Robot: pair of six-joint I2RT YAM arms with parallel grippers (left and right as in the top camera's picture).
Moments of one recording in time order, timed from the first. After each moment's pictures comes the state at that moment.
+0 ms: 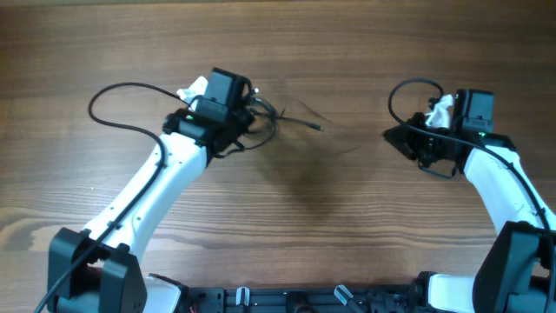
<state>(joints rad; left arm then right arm) -0.37 1.56 1.14 -0.60 -0.10 -1.05 -0.18 1.53 0.86 -0.47 -0.59 0.54</state>
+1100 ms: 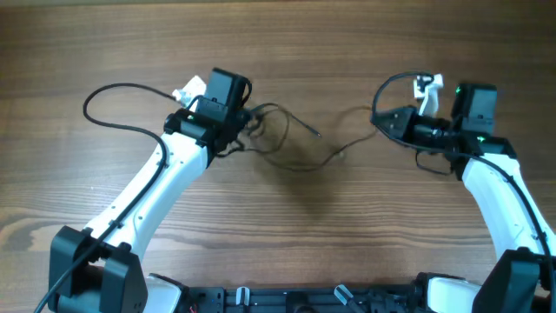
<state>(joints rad) -0.40 1.56 1.14 -0.61 -0.18 -1.11 -0.11 1.43 0.87 -0.39 -0.77 0.40</state>
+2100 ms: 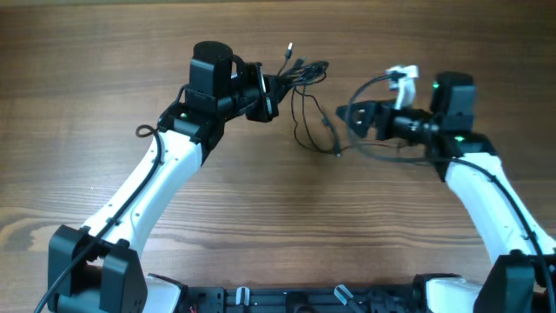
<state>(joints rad) -0.35 1.56 1.14 -0.08 0.60 -2.08 -0.01 1.43 0.87 -0.19 -0.86 0.27</state>
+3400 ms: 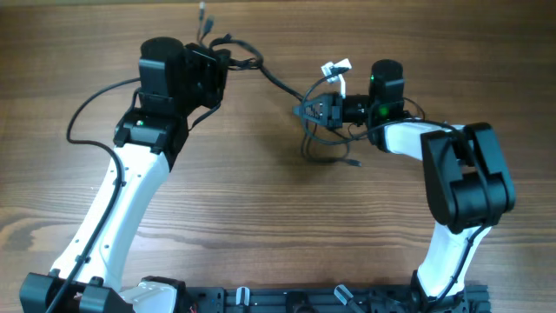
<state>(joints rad) -0.19 1.42 1.14 -0.18 0.21 -1.45 0.18 2.06 1.00 0.62 -1.28 0.57</state>
